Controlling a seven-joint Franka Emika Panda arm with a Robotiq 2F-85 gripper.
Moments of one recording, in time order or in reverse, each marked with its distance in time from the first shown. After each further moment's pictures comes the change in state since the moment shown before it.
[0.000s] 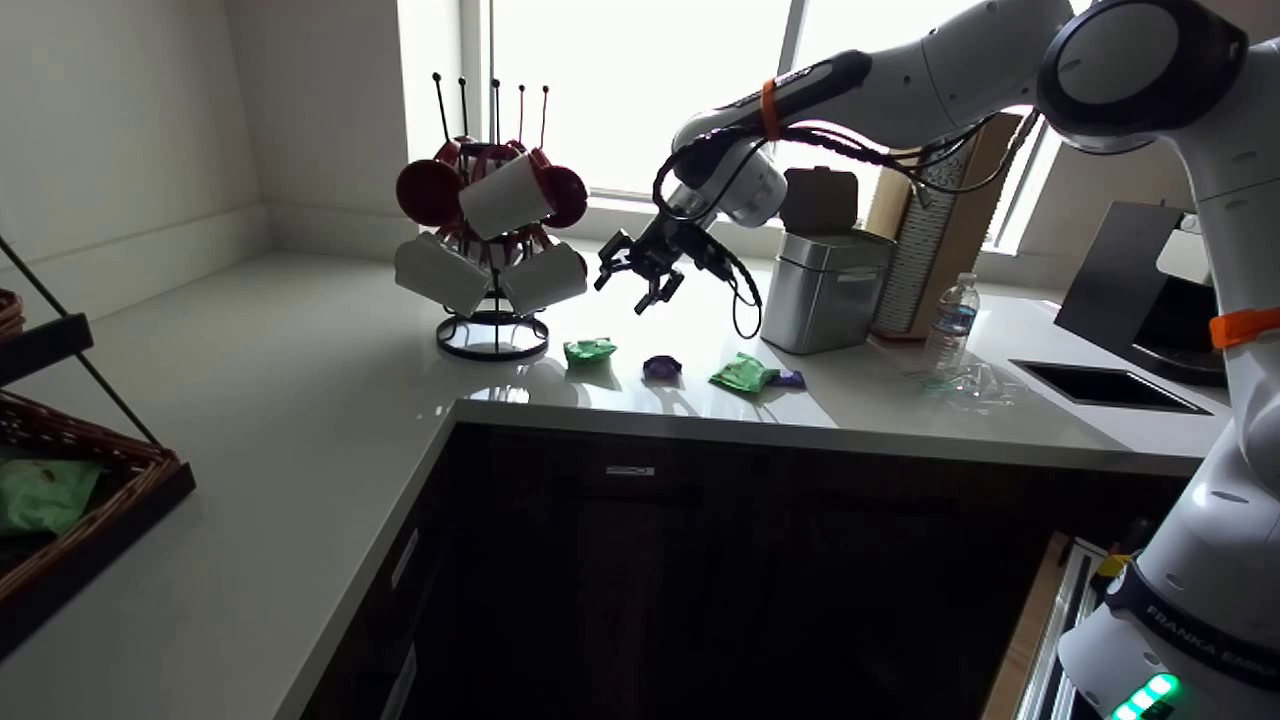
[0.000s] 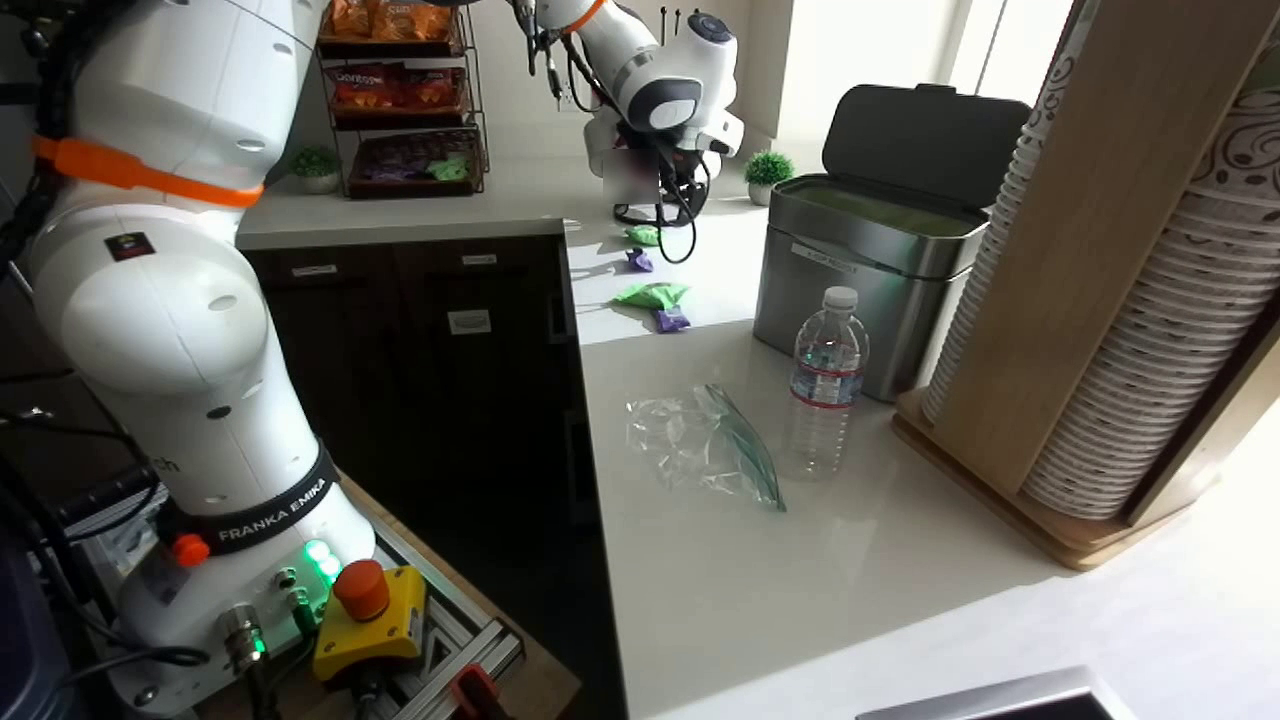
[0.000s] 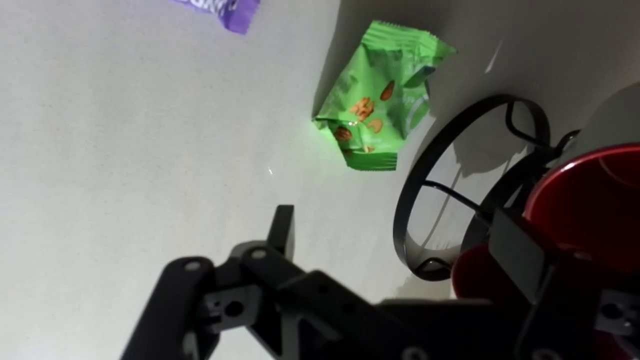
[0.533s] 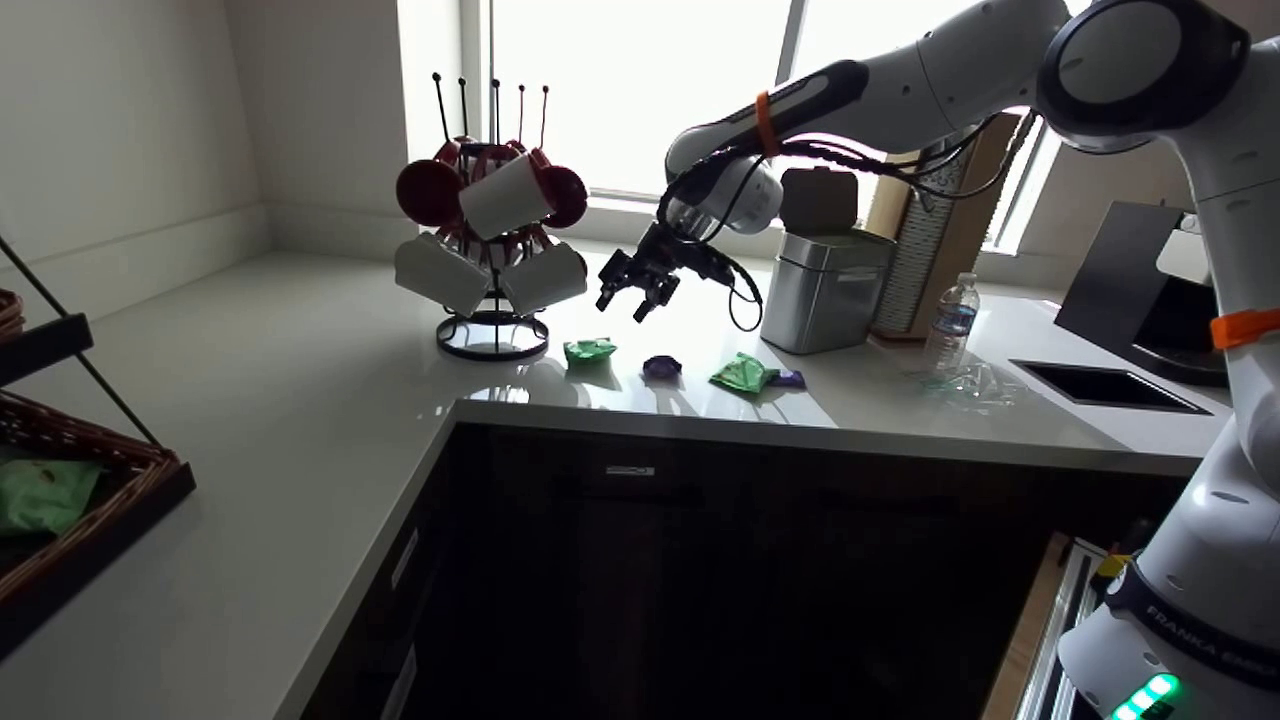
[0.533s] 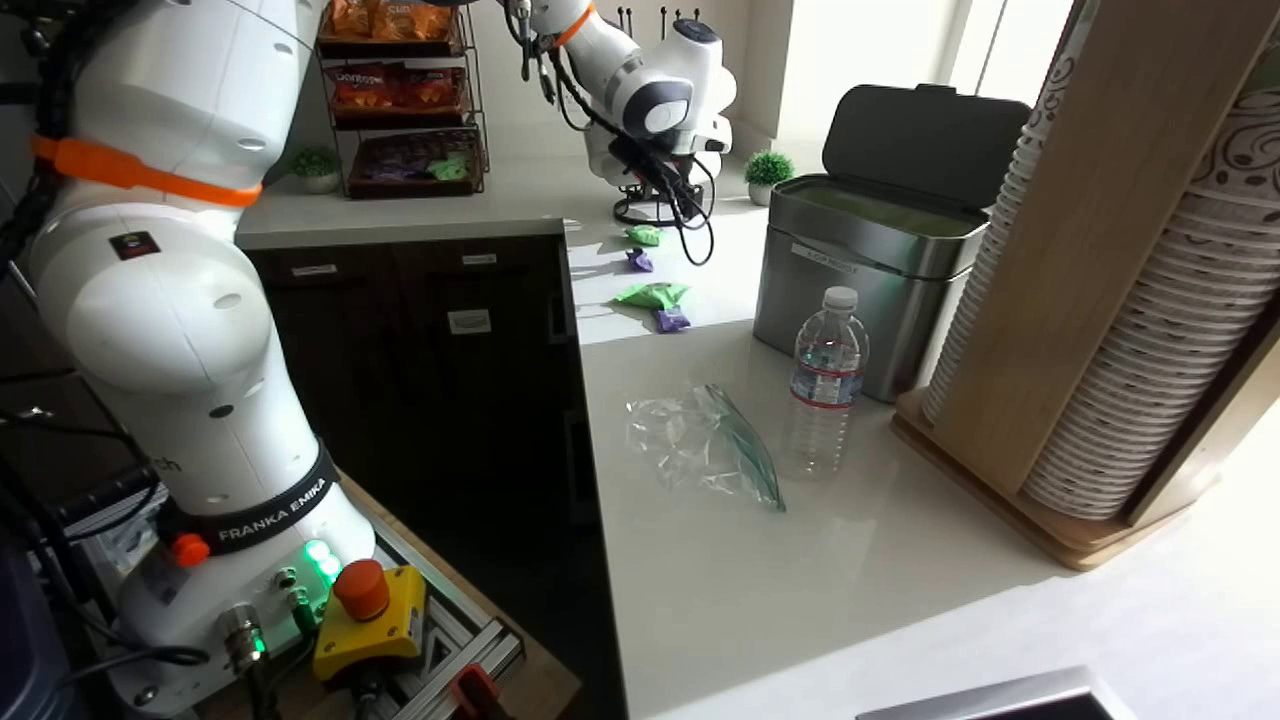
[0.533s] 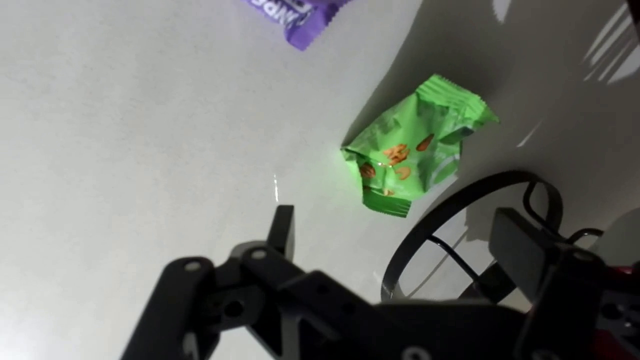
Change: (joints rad) arm 0.024 0.000 -0.002 -0.025 -0.130 0.005 -0.150
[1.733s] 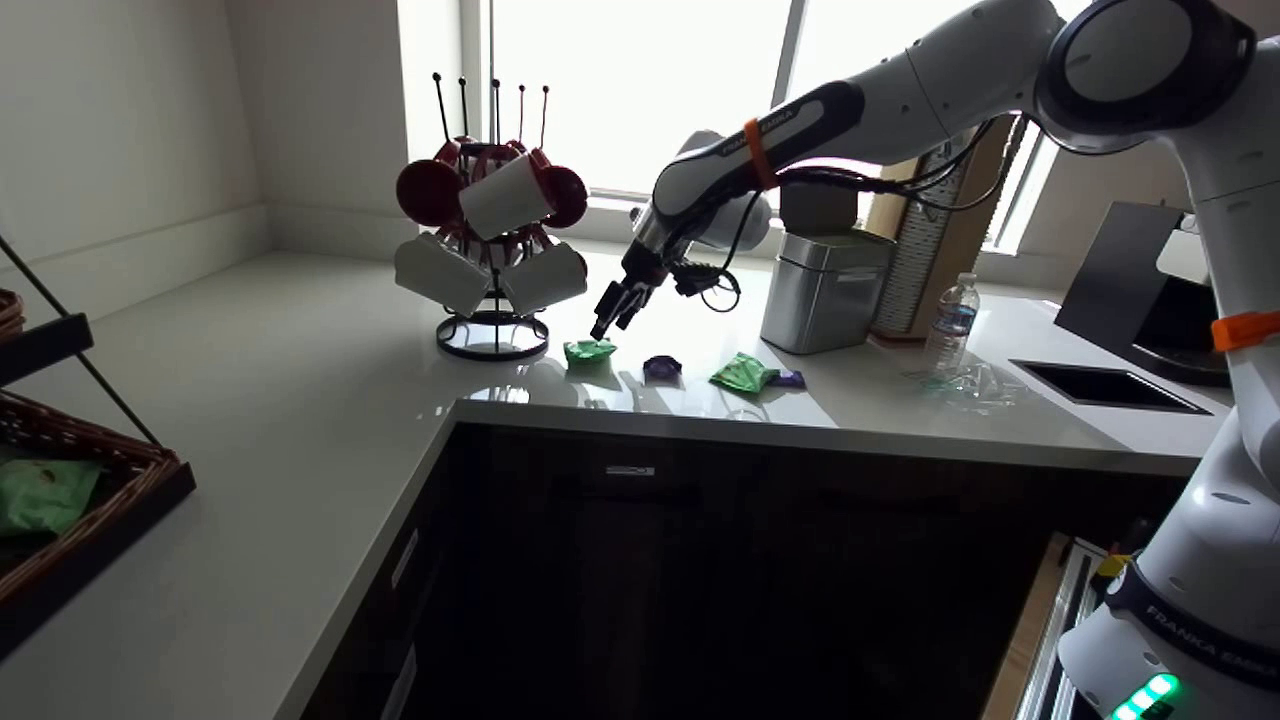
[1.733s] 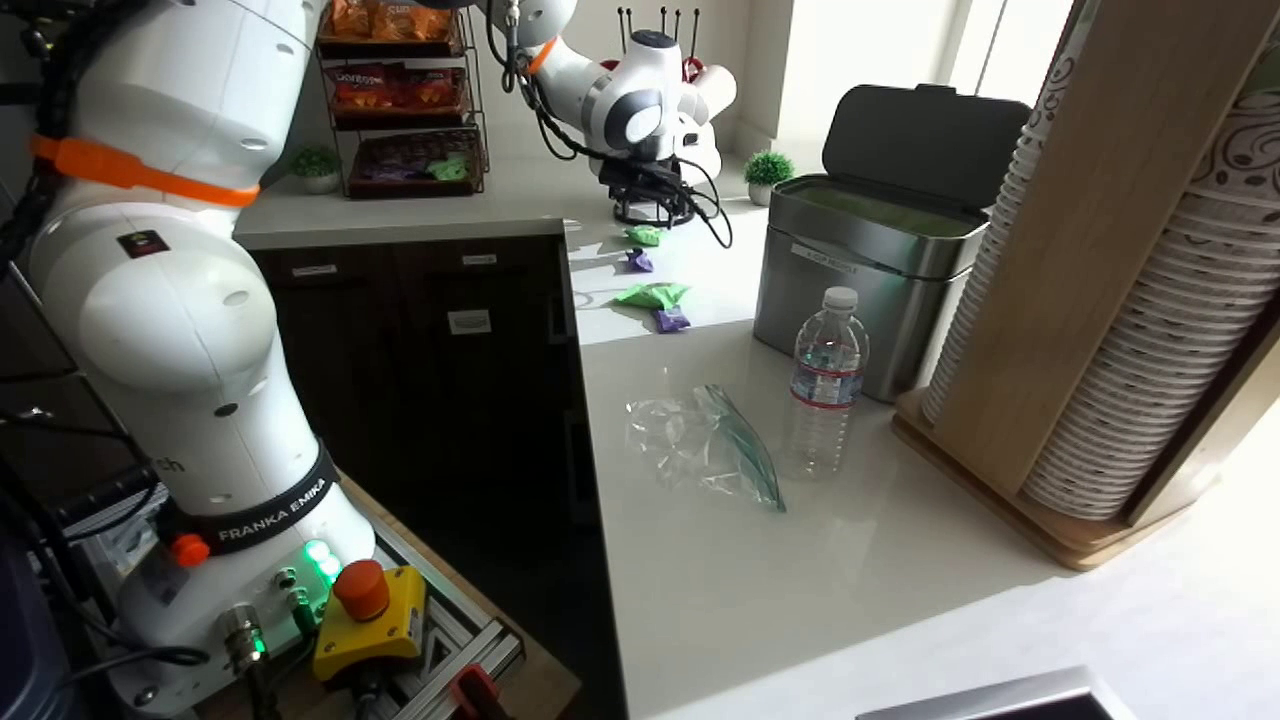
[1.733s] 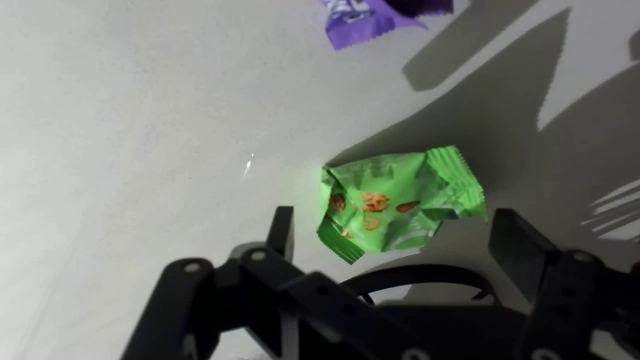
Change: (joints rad) arm 0.040 0.006 0.031 -0.060 -0.215 0.108 -0.261
